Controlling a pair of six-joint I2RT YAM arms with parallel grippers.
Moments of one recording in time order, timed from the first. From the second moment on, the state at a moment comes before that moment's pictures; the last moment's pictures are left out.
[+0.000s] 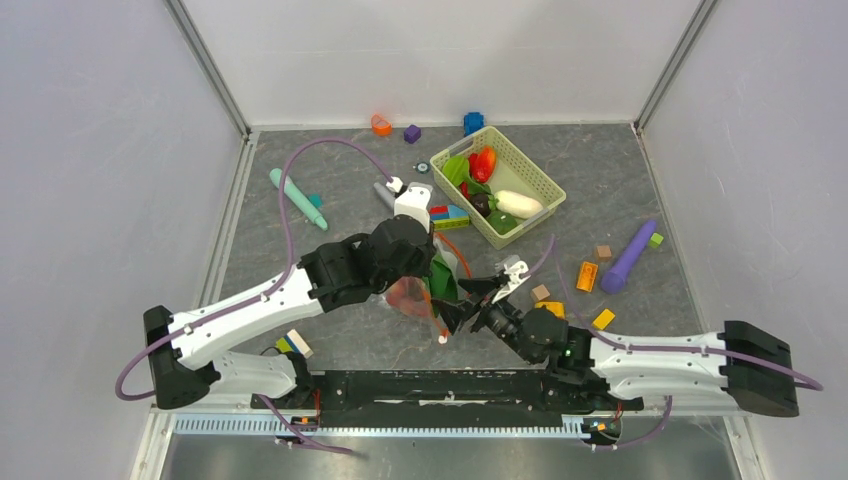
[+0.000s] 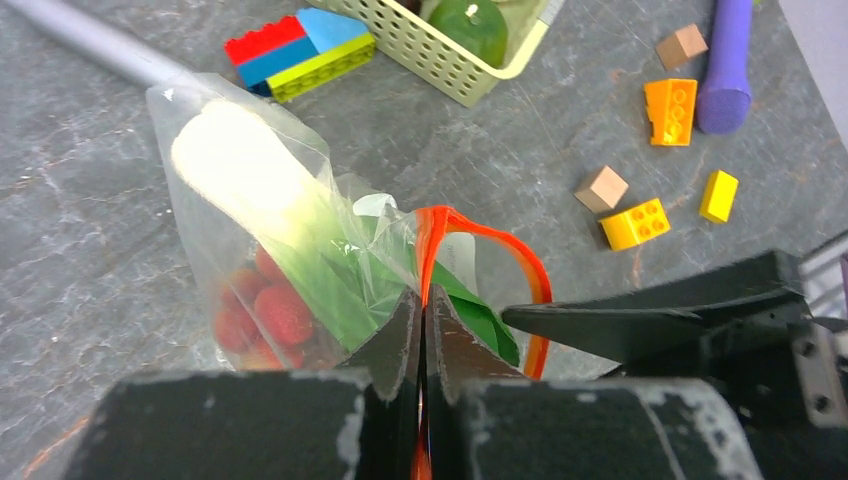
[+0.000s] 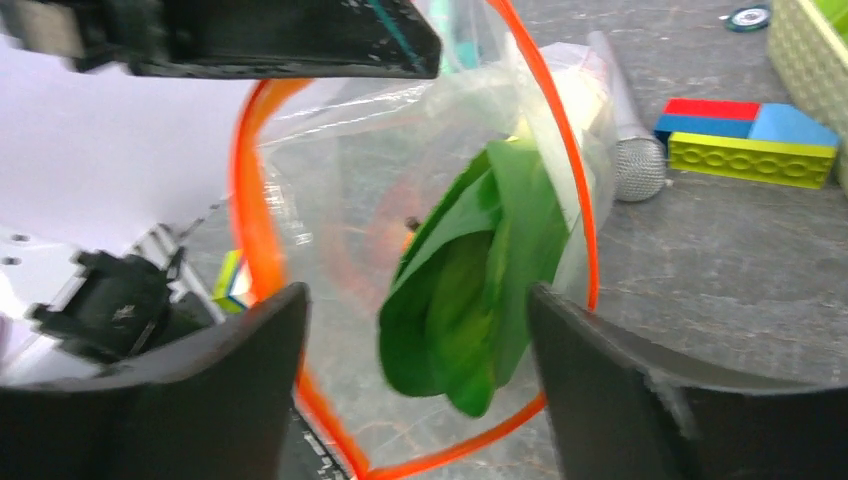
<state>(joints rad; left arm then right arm) -1.09 1.21 1.18 -0.57 -0.44 -0.56 1.32 0.97 0.30 0.68 0.57 0.41</state>
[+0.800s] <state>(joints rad) -1.06 1.33 1.21 -0.57 -0.39 -0.51 1.32 0.55 0.27 0.22 0.81 0.44</state>
